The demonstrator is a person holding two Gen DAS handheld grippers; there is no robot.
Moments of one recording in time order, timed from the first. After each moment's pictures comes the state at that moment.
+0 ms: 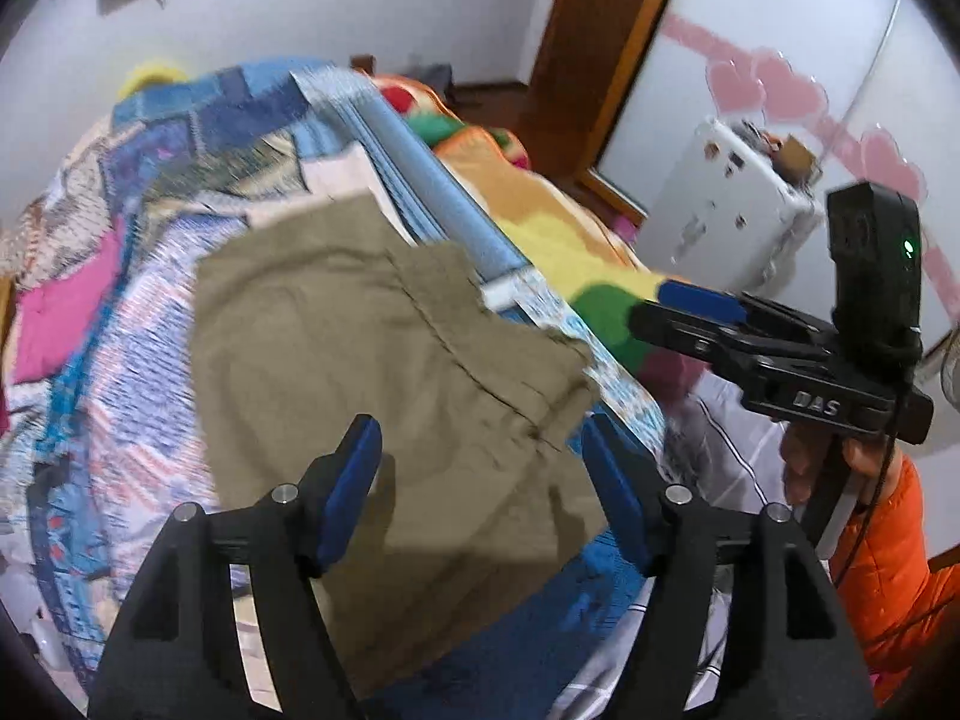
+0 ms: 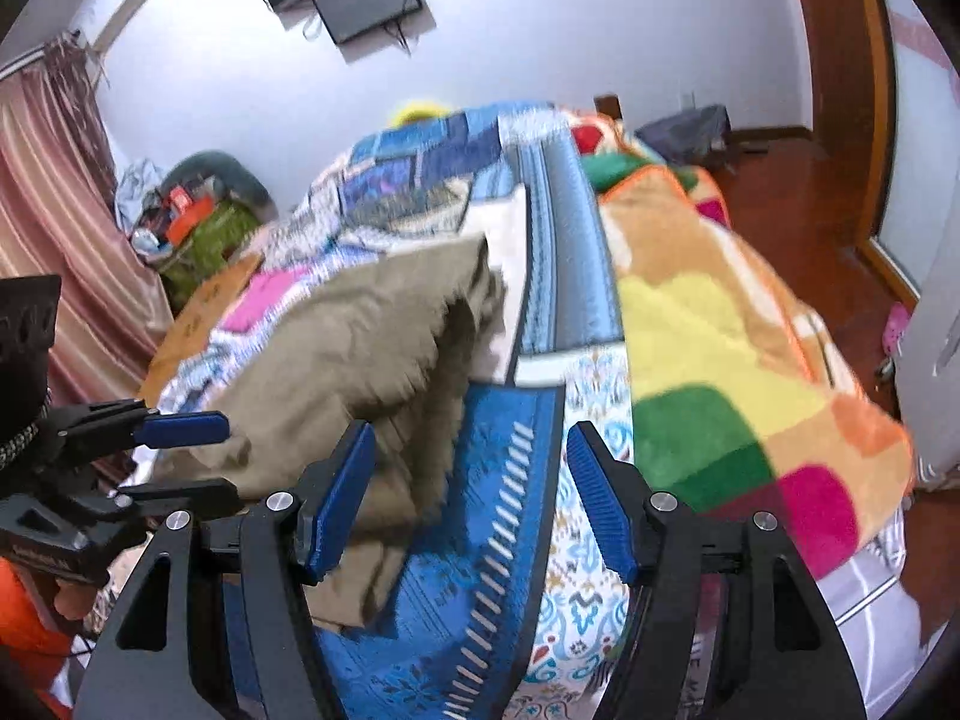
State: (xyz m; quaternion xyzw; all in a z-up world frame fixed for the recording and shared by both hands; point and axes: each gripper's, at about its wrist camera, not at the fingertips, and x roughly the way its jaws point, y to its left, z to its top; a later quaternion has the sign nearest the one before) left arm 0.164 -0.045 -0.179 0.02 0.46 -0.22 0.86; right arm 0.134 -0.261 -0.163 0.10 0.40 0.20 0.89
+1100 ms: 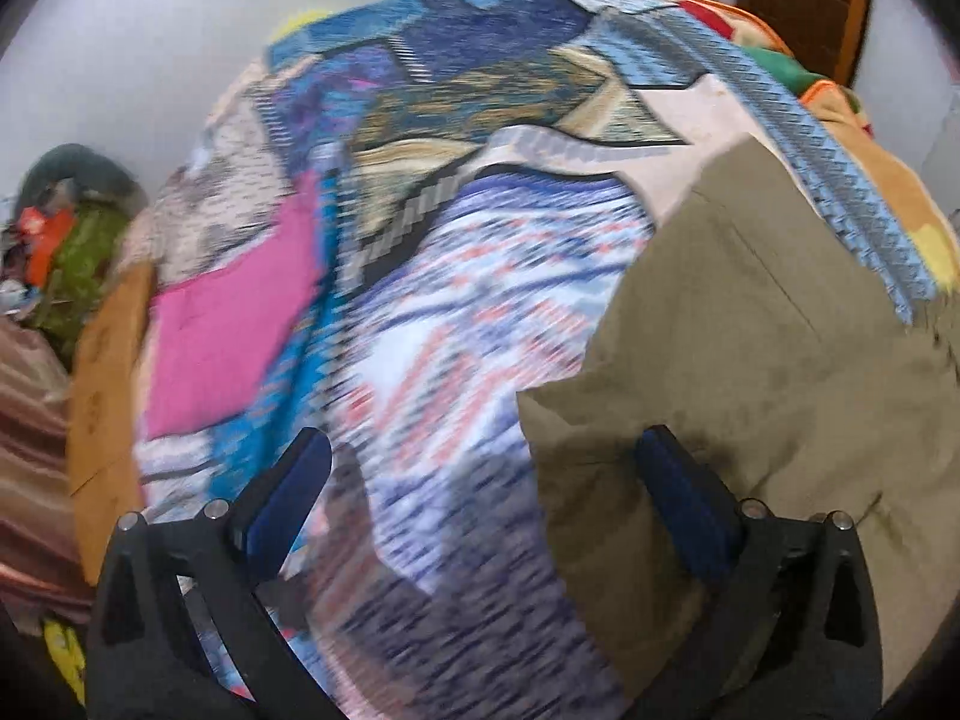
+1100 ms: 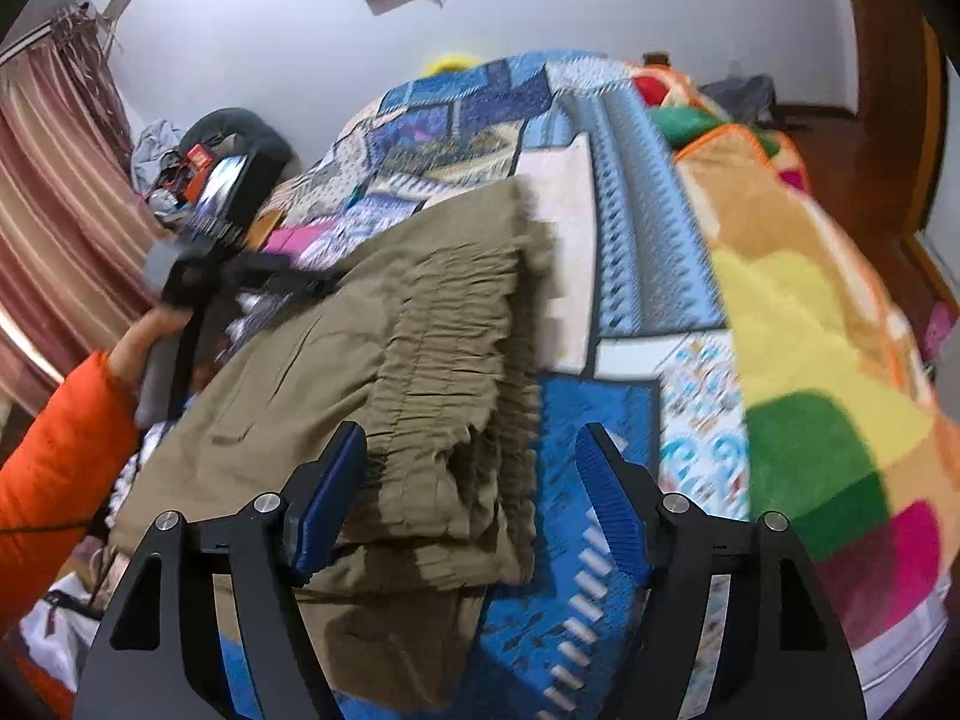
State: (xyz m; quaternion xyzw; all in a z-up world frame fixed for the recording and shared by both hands) left arm 0.340 0.077 -0.278 0.14 0.52 0.03 0.85; right arm 0.172 -0.212 -0.197 0.08 0.44 0.23 0.86
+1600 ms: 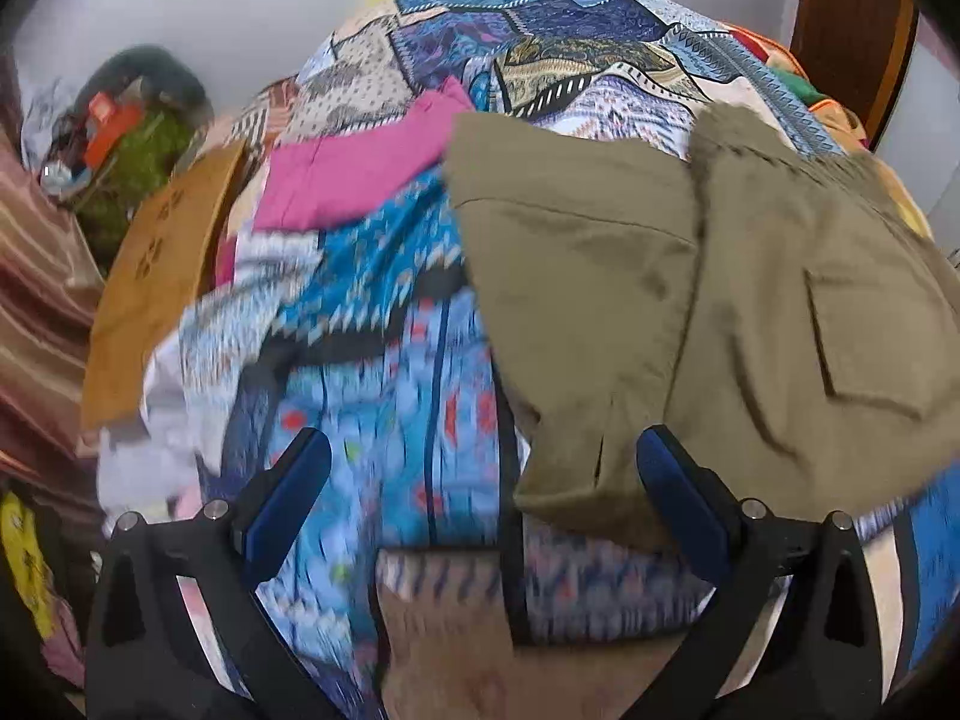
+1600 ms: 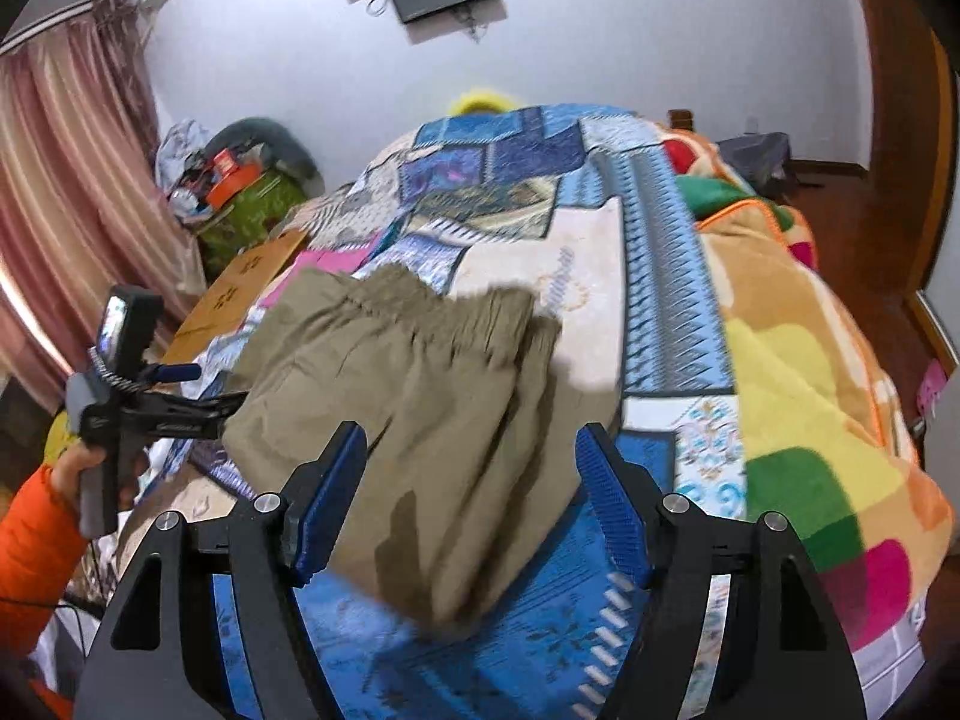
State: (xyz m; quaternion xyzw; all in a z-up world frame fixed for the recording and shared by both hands) left arm 0.180 0.141 -0.256 0.05 0.52 0.07 0.85; right arm 0.155 -0.188 -0.174 0.06 0.41 0.26 0.87
